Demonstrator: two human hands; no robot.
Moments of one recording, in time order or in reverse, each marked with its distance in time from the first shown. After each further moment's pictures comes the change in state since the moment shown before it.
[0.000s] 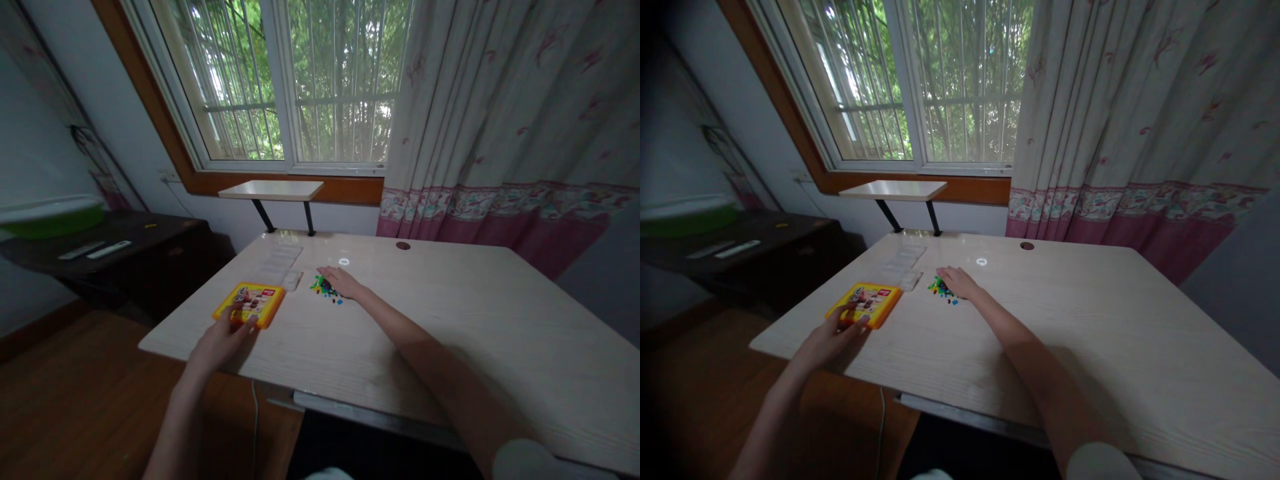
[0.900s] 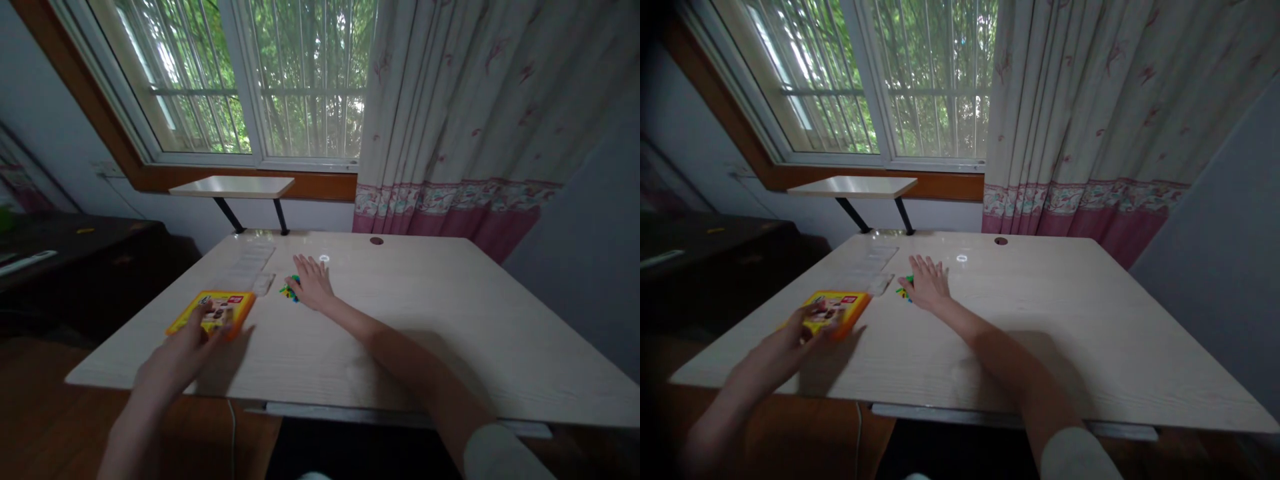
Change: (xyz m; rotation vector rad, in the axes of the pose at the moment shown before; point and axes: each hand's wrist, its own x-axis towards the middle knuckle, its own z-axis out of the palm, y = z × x) left_hand -0.008 0.033 -0.016 0.178 -0.026 0.094; right_hand -0.024 -0.046 0.001 -0.307 0.286 0.115
